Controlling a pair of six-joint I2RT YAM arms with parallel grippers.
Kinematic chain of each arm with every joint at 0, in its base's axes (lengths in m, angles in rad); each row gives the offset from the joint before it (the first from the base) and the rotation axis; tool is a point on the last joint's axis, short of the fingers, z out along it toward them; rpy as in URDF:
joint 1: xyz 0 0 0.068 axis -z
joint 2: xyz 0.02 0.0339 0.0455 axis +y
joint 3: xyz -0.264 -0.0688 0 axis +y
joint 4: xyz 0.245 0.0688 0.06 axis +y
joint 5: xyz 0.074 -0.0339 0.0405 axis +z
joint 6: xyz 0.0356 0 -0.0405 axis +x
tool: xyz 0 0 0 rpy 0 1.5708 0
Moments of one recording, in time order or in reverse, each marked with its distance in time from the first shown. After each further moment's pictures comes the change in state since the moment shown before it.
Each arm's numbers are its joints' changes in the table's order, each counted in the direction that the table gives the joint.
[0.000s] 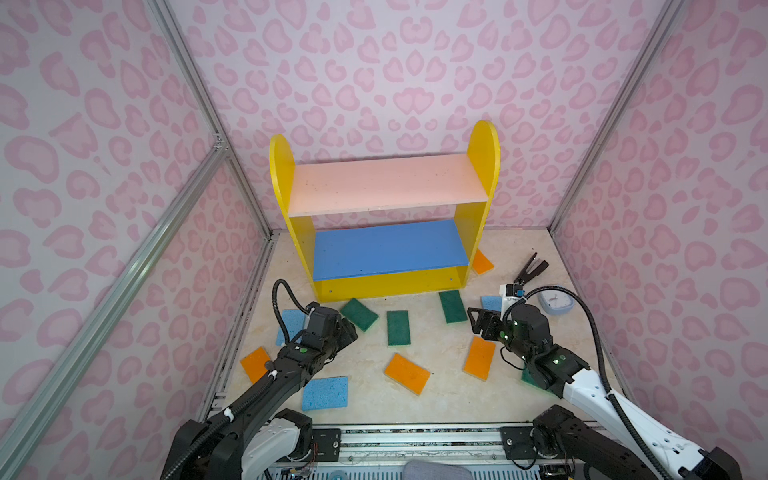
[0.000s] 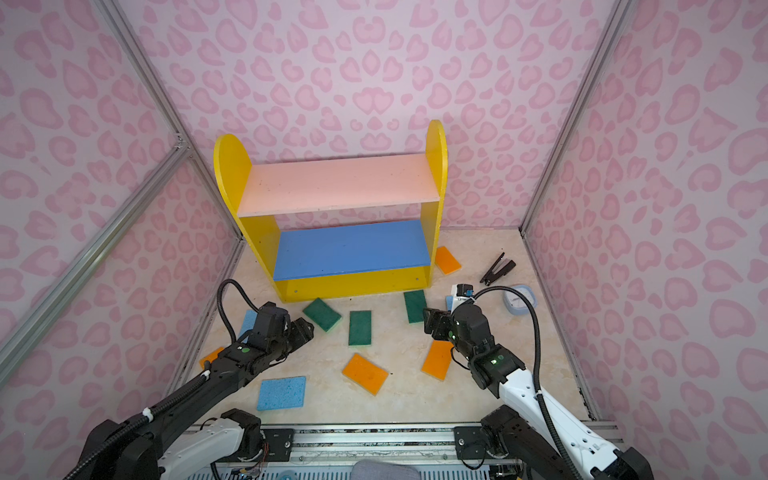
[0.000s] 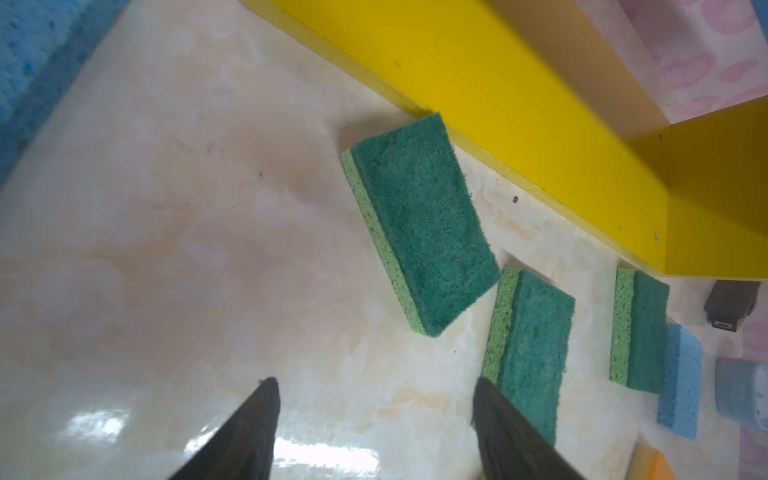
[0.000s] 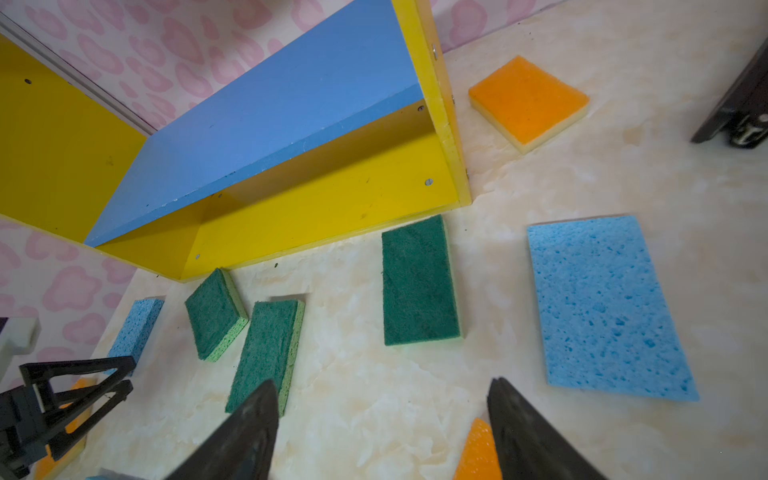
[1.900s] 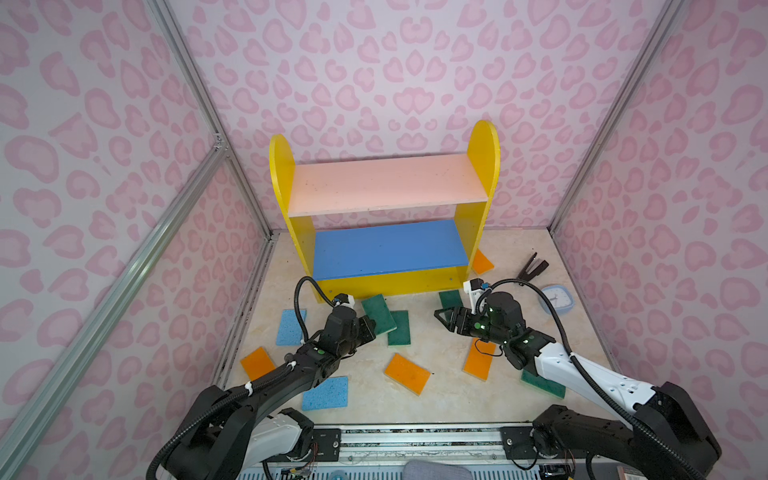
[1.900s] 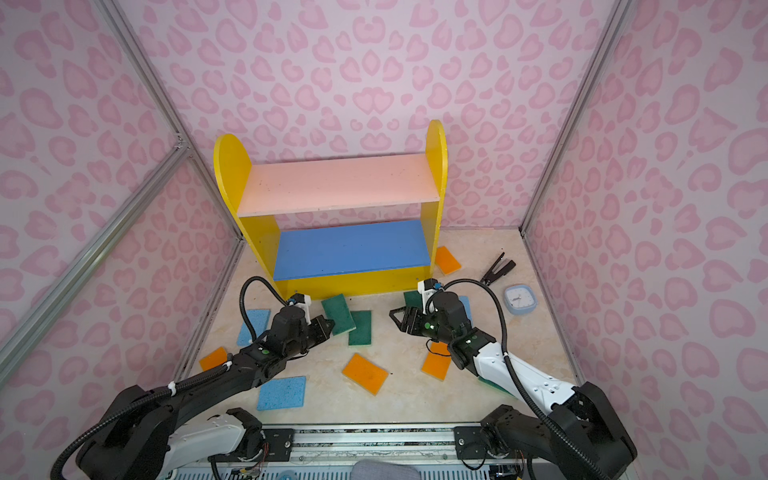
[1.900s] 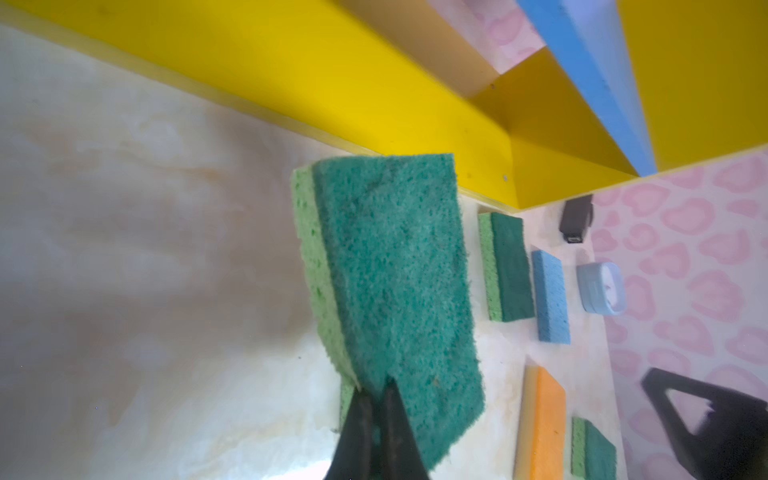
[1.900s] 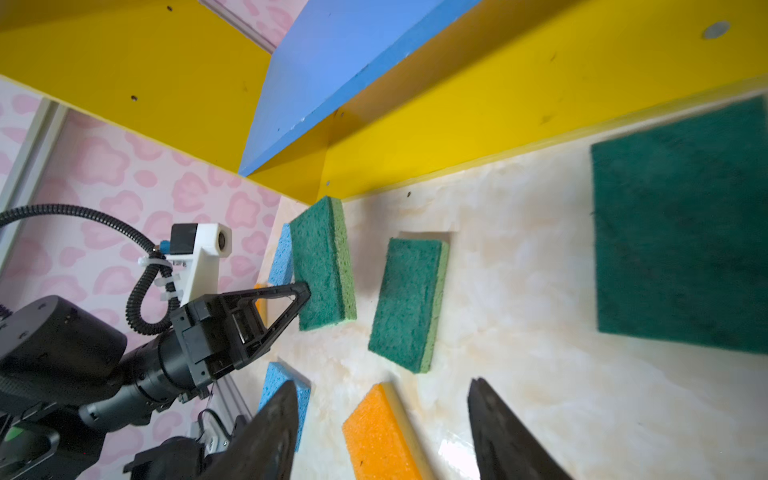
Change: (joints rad) left arm 0.158 0.087 0.030 -0.371 -0.135 0.034; right arm -0.081 0.314 -0.066 -0.273 0.430 0.200
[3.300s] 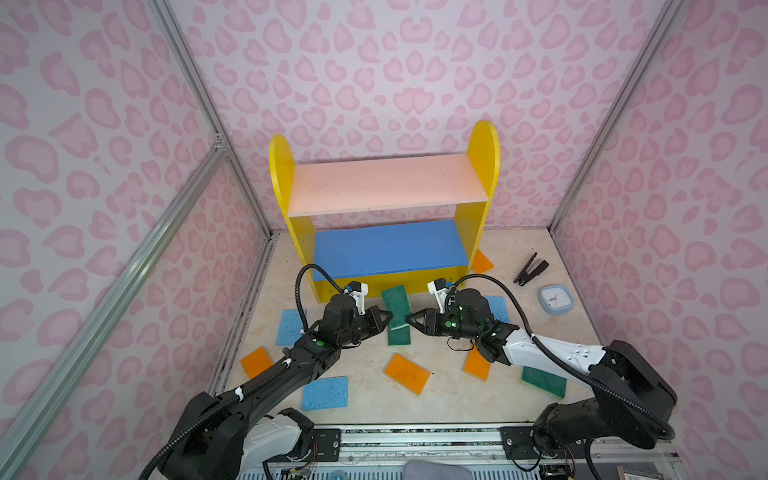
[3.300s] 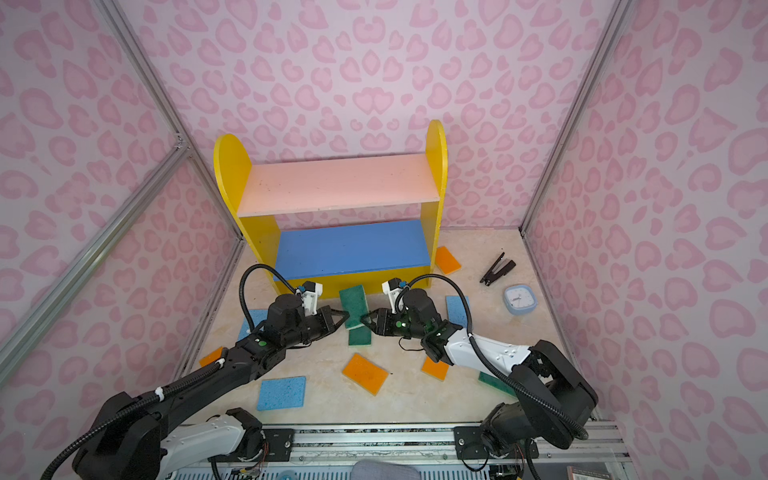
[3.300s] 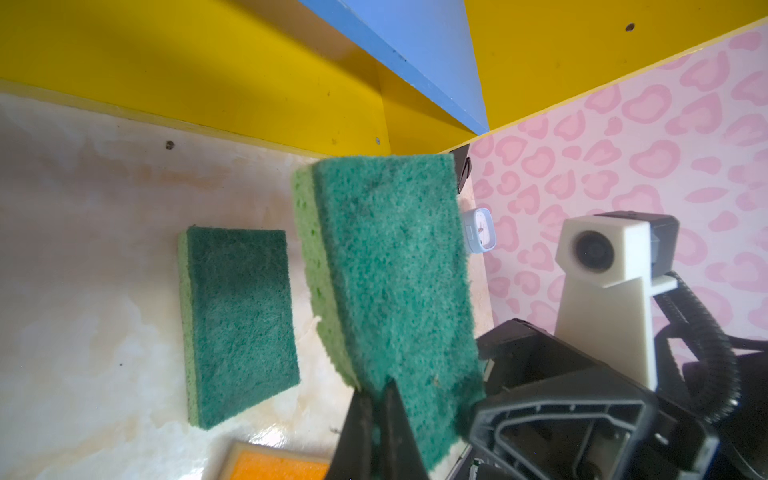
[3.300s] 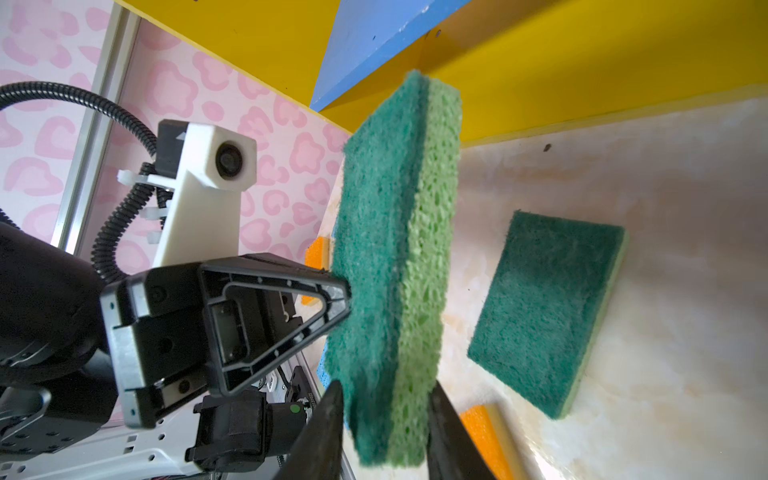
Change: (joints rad) left arm 0.003 -0.003 -0.121 0.019 -0.253 -0.035; right arm -0.141 0.247 -0.127 -0.182 0.080 0.055
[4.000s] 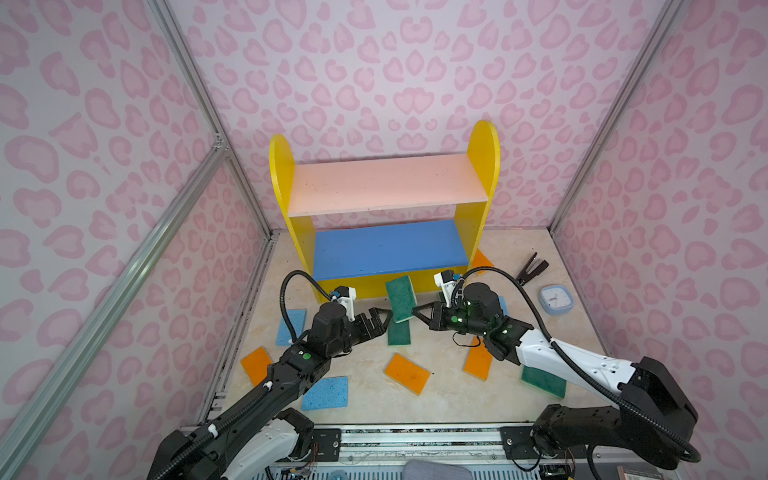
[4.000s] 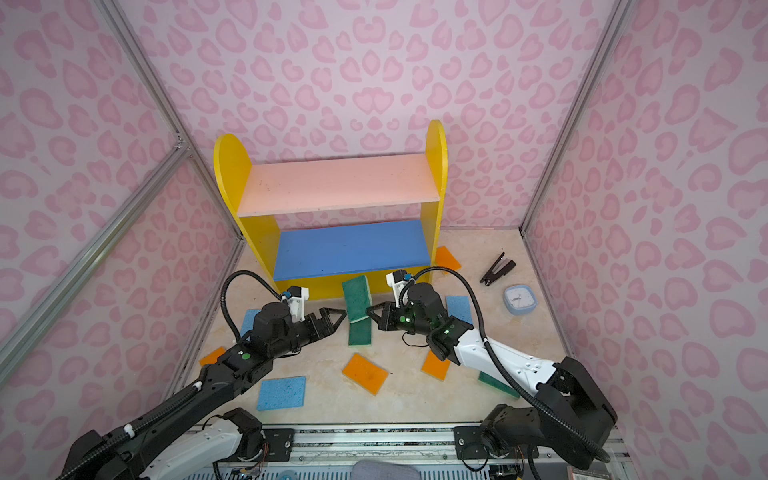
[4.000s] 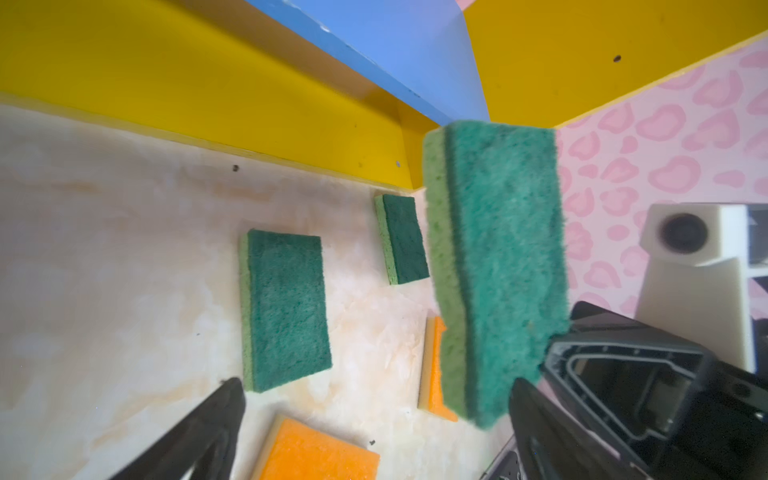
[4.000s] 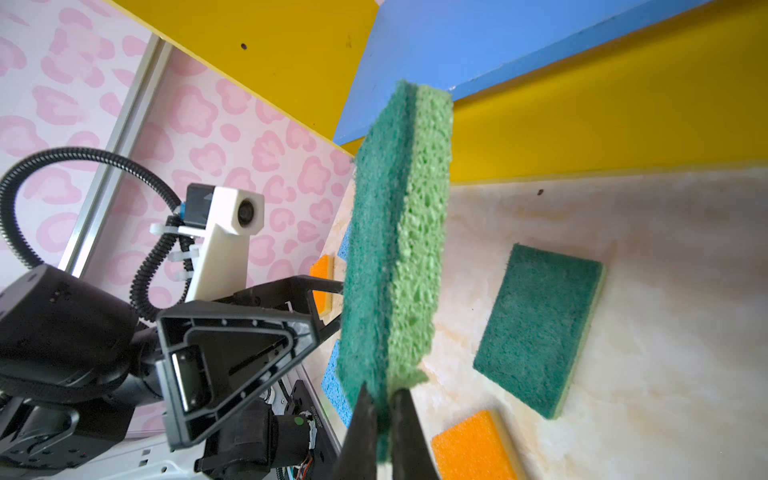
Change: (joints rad) left arm -0.001 -0.229 0.053 0.175 0.148 0.039; right arm -0.002 -0.135 -0.071 0.172 -0.071 -0.054
